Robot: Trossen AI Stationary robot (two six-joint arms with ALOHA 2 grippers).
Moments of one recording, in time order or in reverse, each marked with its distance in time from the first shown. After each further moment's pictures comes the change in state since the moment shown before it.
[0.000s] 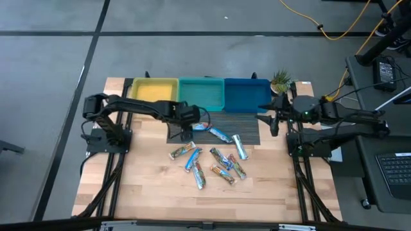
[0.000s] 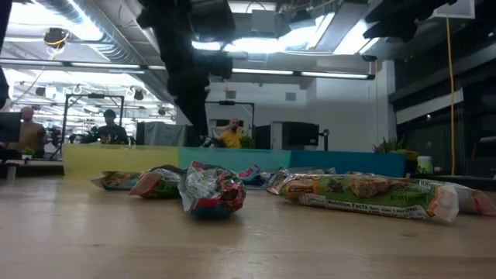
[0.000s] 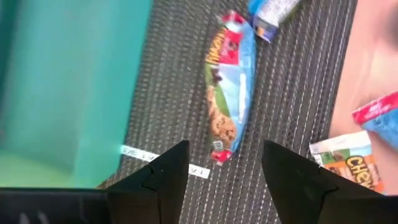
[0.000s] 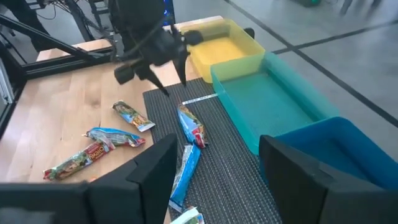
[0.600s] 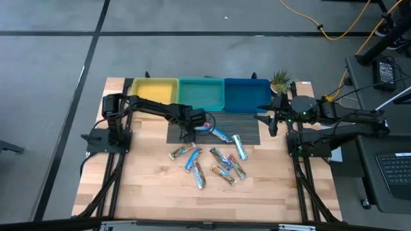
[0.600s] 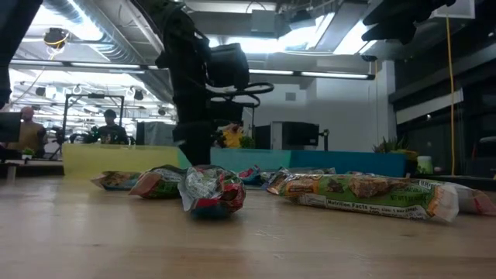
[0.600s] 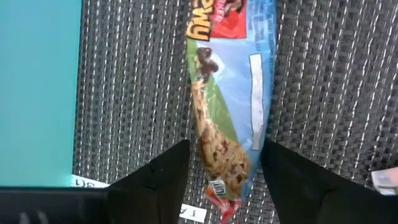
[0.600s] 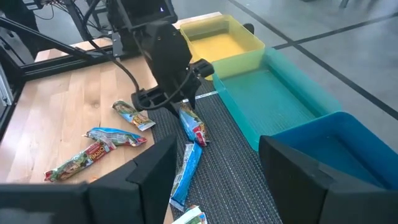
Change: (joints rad) left arm 0.048 0.207 -0.002 0.106 0.052 0.058; right arm 0.000 0.015 0.000 0.001 -0.001 0.021
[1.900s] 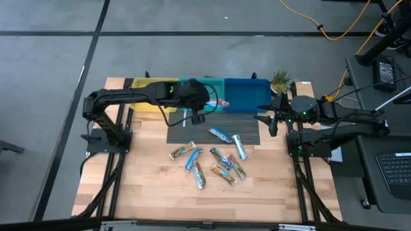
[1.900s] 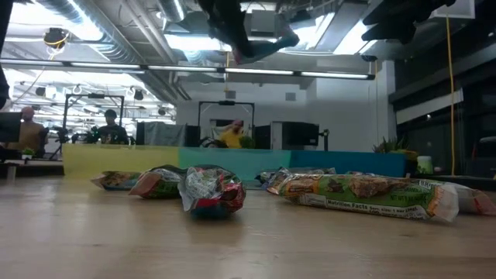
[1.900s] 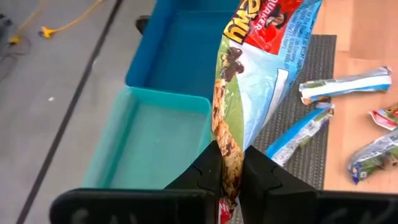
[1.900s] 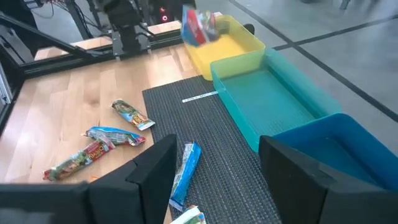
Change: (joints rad) left arm -0.022 -0.232 0.474 -0.252 -0.129 0.013; right arm 0.000 0.000 0.000 0.000 0.000 -0.022
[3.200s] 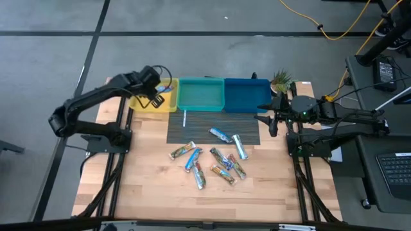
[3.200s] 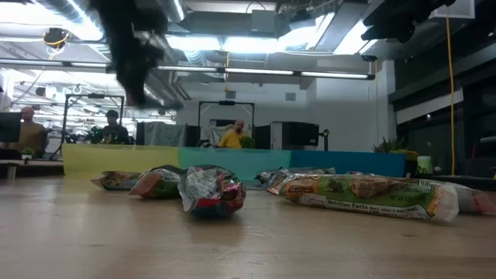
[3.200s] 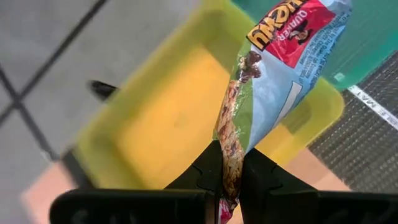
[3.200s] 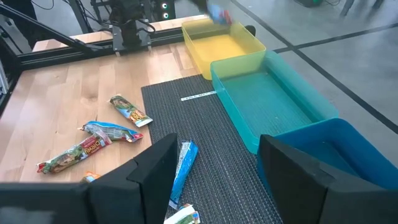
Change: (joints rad) left arm 0.558 -0.464 -0.656 -0.060 0.023 -0.089; right arm 0.000 0.000 0.000 0.002 0.000 -0.034
